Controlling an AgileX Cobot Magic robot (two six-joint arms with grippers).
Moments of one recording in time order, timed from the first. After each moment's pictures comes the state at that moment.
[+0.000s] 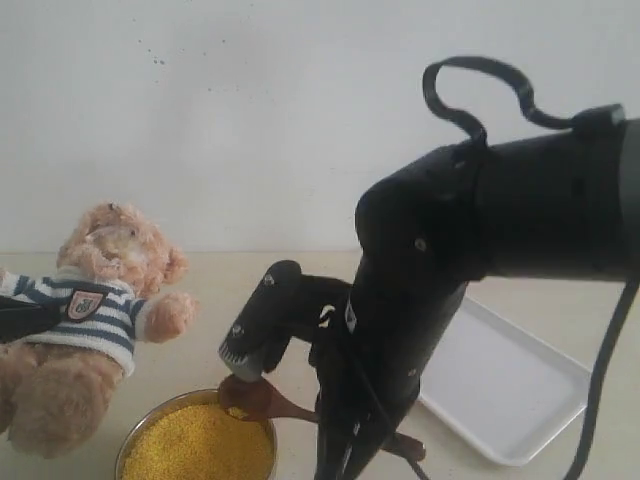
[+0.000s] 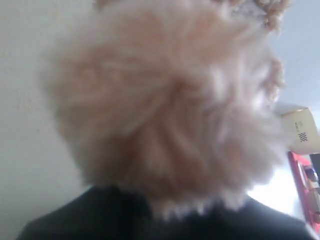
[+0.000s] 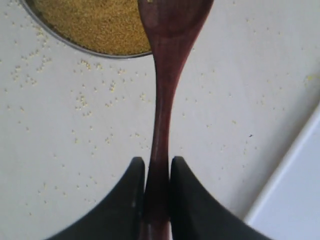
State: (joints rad) left arm 0.39 1.75 -0.73 -1.63 1.02 1.41; right arm 0.84 1.70 -1.23 -0.06 0.87 -0.40
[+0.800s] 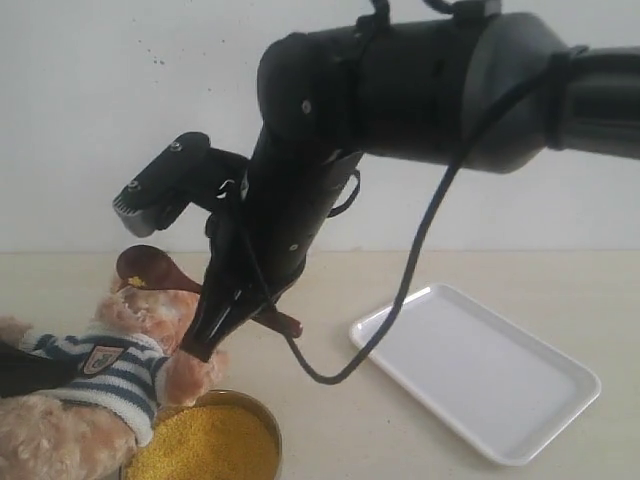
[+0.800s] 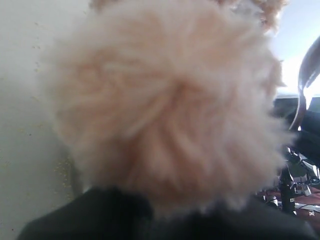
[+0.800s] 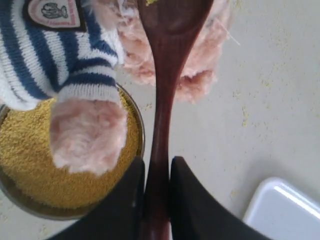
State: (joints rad) left arm 0.39 1.75 -0.65 -1.43 1.18 1.17; right arm 0.85 1.89 -1.69 -0.01 0.90 -0.43
